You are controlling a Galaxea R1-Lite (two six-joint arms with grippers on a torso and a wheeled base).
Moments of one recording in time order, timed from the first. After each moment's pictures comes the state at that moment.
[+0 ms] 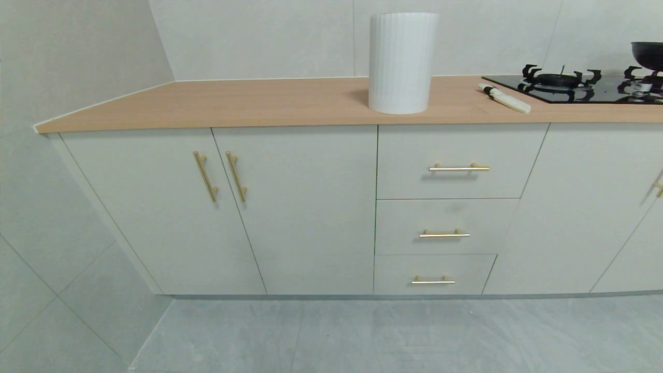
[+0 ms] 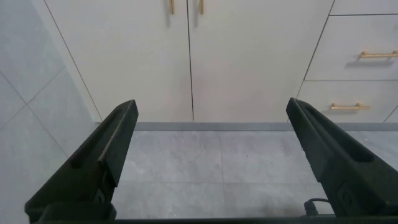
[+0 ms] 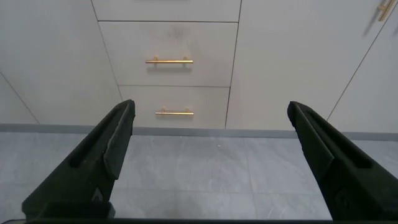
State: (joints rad) left arm 0.00 0.00 0.00 0.00 0.00 0.00; right arm 0.00 0.00 0.00 0.00 0.01 -0.02
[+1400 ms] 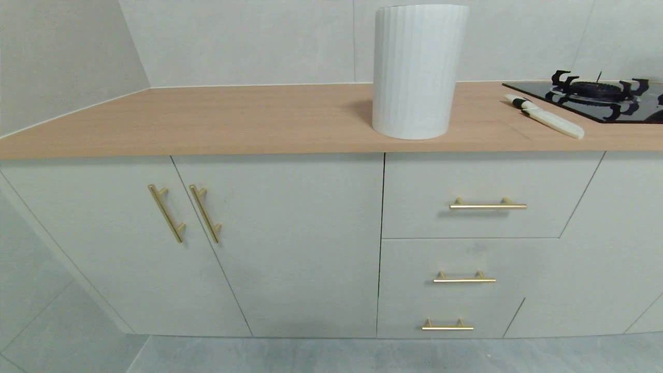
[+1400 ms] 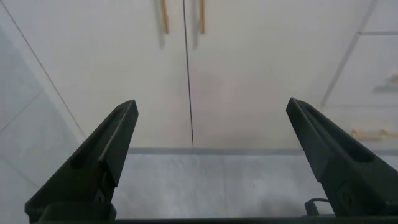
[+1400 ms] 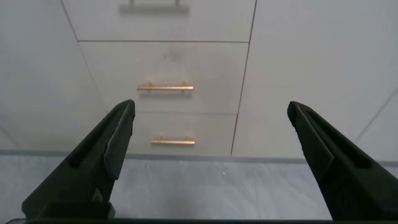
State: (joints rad) left arm 0.00 0.00 0.00 0.00 0.00 0.00; right arm 0.00 0.00 0.00 0.00 0.02 -0.01
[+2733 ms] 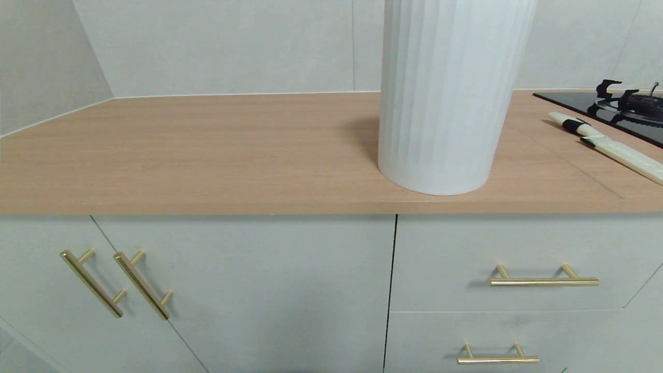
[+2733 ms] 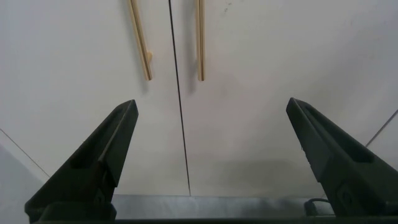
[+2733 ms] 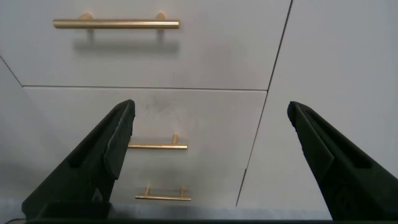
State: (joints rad) left arm 0.00 0.00 0.00 0.00 0.00 0.00; right arm 0.00 0.00 0.00 0.00 0.02 -0.01
